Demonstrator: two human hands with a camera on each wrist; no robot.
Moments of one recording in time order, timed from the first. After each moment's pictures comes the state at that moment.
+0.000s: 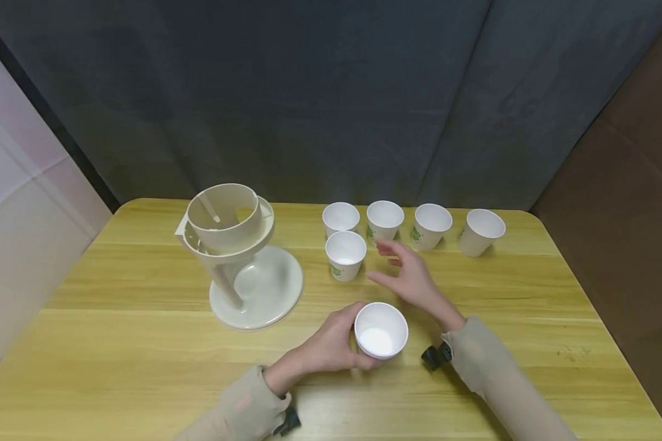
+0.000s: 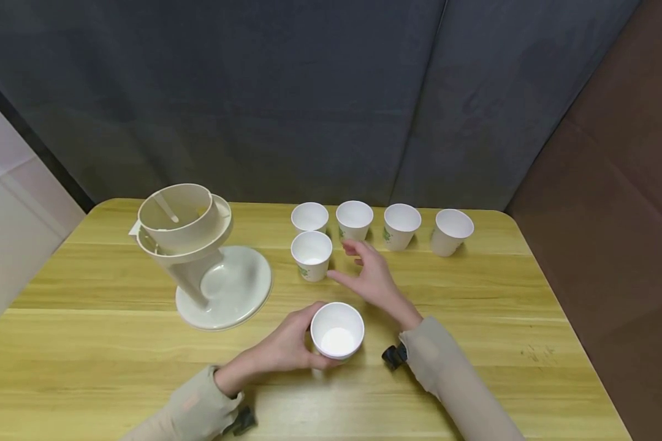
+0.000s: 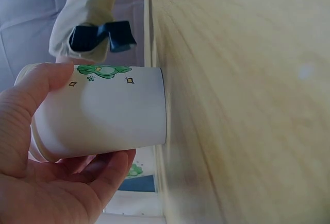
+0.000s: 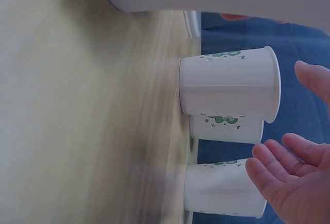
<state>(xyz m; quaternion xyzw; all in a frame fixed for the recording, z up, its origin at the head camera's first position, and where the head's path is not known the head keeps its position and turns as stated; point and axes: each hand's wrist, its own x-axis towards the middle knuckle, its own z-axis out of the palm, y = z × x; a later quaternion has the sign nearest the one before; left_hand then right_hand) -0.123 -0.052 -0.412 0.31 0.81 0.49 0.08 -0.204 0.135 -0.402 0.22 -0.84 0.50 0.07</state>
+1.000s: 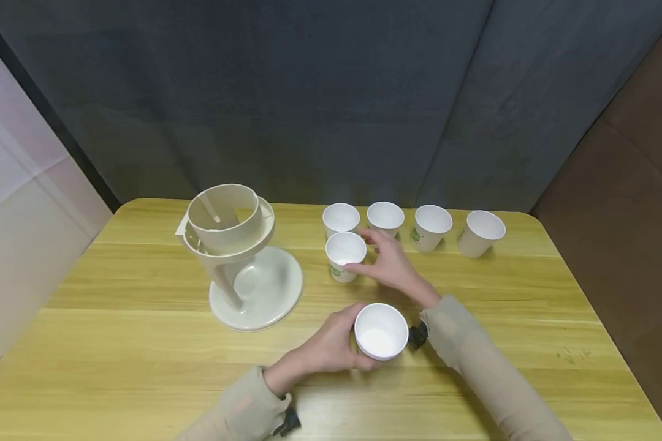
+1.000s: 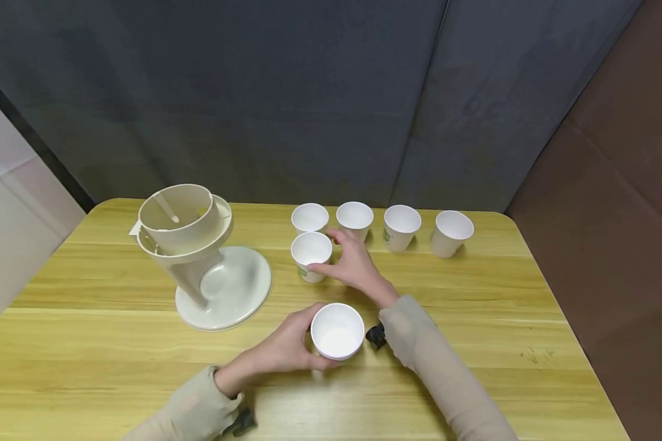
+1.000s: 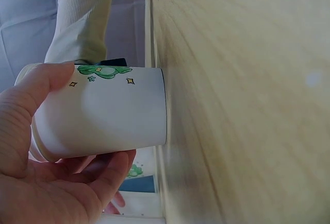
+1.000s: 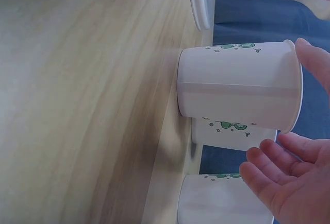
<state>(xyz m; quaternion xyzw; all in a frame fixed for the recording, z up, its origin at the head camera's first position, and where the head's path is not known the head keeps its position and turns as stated) -0.123 -0.052 -0.414 0.32 0.82 0.48 0.06 -0.235 0.107 -0.399 0.27 -0.86 0.43 0.07</state>
